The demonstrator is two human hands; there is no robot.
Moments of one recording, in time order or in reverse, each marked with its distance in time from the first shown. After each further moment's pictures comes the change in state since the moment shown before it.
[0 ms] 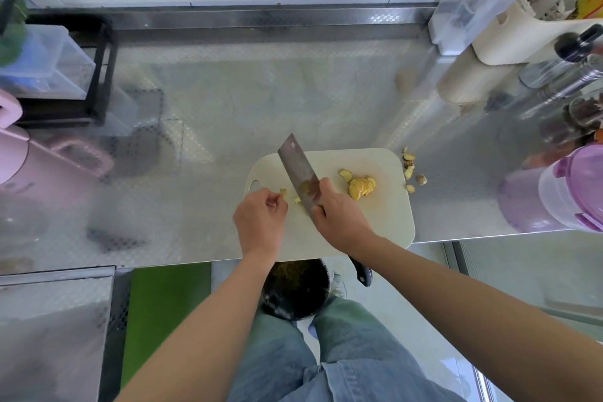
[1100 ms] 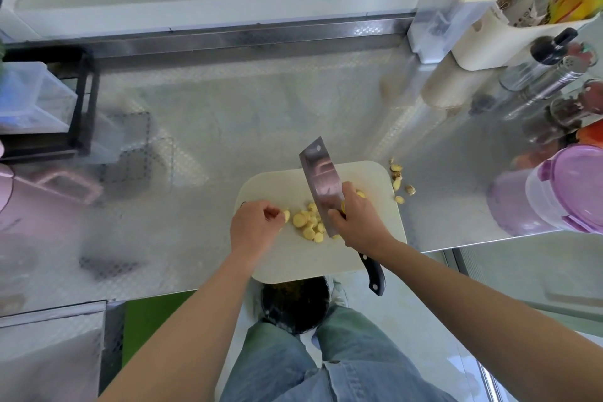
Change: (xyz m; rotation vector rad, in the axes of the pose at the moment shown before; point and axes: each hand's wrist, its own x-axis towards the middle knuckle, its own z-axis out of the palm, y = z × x) left_hand 0.038 0.000 0.010 0.118 -0.401 0.007; right_hand 0.002 0.032 -0.038 0.241 0.035 0.150
